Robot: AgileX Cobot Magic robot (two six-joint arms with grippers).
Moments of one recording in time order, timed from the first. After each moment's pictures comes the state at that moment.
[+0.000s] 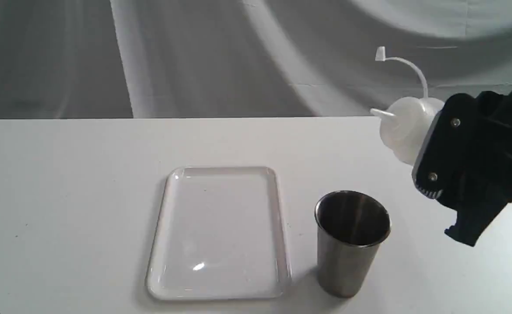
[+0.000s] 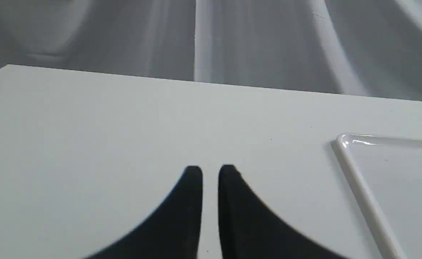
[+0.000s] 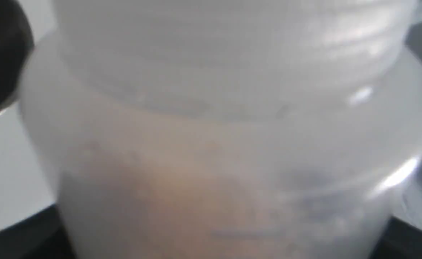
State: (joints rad) left arm 0.10 0.01 0.00 -0.01 0.26 -0.07; right arm 0.19 1.29 -0.67 -1.73 0.23 0.66
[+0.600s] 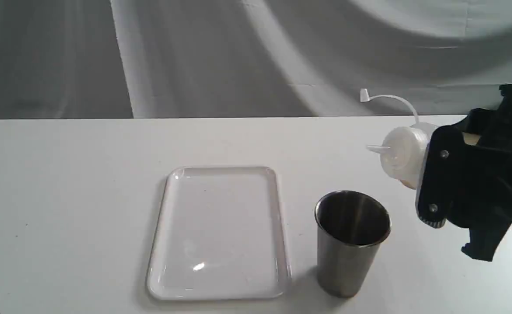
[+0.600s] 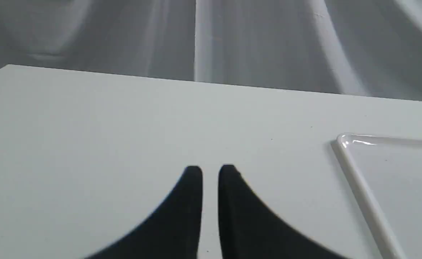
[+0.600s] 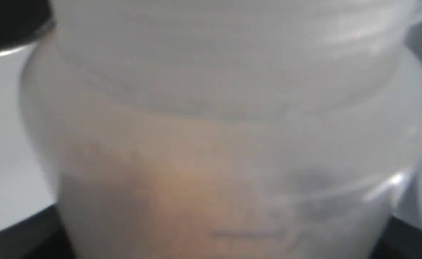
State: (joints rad) left arm 0.10 0.01 0.00 -0.01 0.26 -0.07; right arm 0.19 1.31 -0.65 -1.73 0.26 0.49
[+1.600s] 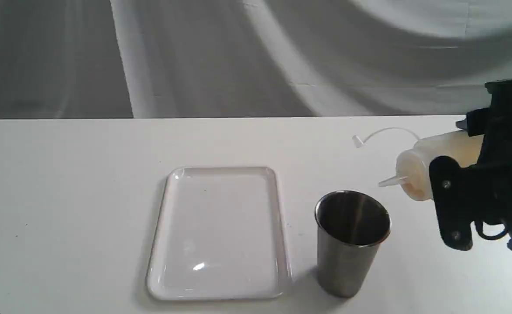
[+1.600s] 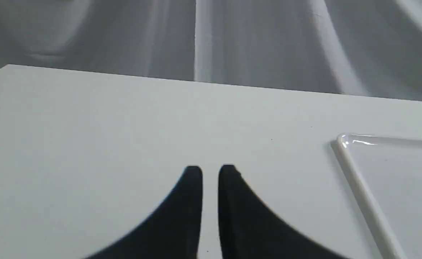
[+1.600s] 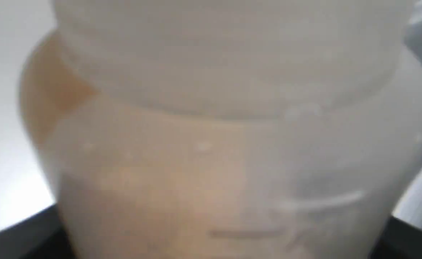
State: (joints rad) left arm 0.10 0.01 0.00 -0.01 0.26 -0.07; right arm 0.19 1.31 -0.65 -1.73 0.36 0.10
